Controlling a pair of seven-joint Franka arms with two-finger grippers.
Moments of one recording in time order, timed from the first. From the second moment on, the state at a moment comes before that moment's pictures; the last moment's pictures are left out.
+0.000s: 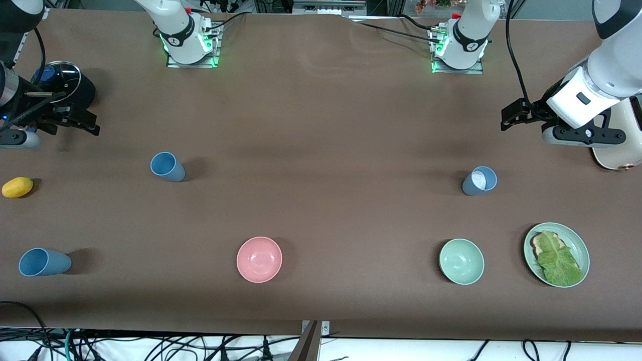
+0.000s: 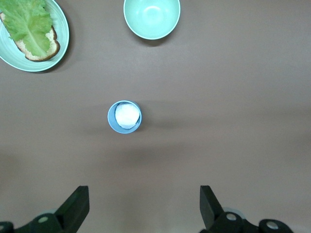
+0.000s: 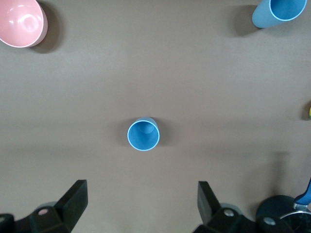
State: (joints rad) left arm -0.02 0.00 -0.09 -1.70 -0.06 1.61 -0.06; right arm -0.02 0.05 0.03 -1.60 0.00 1.60 0.02
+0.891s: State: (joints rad) left arm 0.04 0.26 -0.09 -1.90 0.09 1.91 -0.01; right arm -0.04 0.13 0.01 -1.63 0.00 1.54 -0.01
